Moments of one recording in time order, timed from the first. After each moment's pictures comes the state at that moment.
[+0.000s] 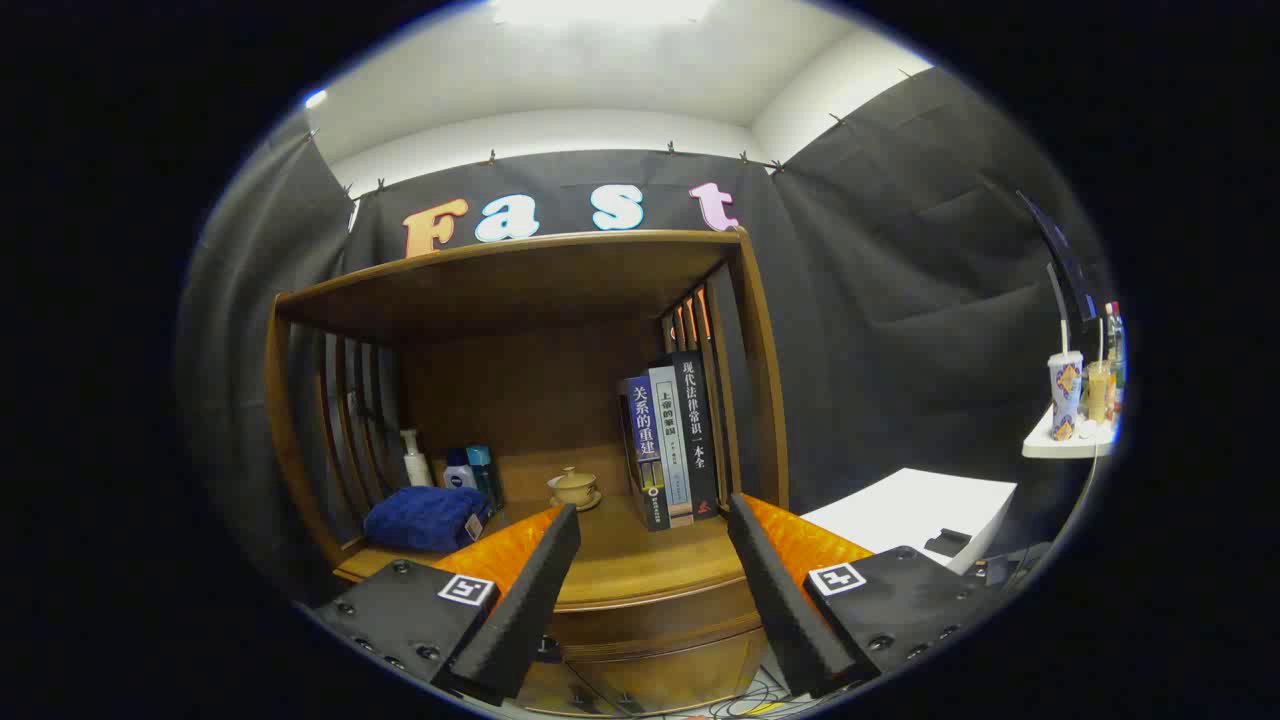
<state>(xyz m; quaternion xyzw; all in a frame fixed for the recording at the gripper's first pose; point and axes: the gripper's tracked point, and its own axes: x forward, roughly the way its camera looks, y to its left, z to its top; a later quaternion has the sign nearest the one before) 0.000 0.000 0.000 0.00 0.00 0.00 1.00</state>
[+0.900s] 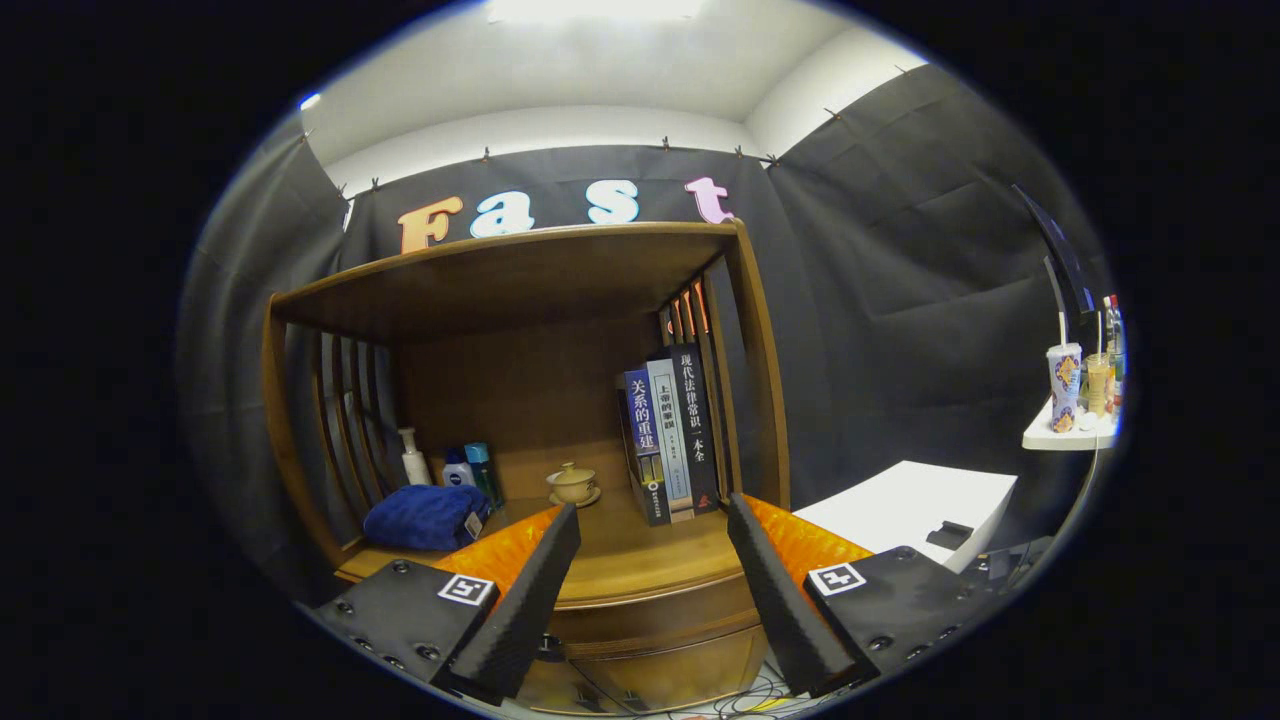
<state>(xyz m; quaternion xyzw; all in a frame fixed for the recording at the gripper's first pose) -0.001 -0.004 -0.007 0.02 0.01 0.00 1.00</state>
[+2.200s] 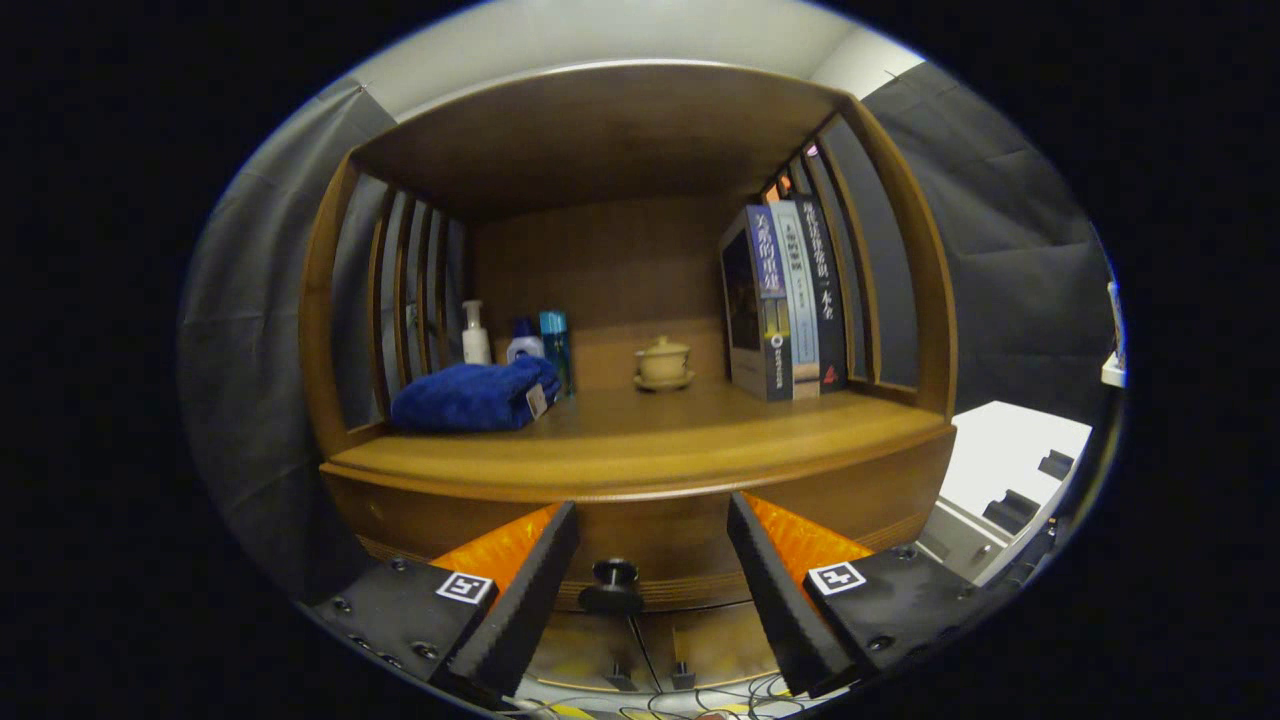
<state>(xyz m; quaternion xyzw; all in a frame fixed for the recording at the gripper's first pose) 0.043 0.086 -0.215 -0.02 0.12 0.11 0.99</state>
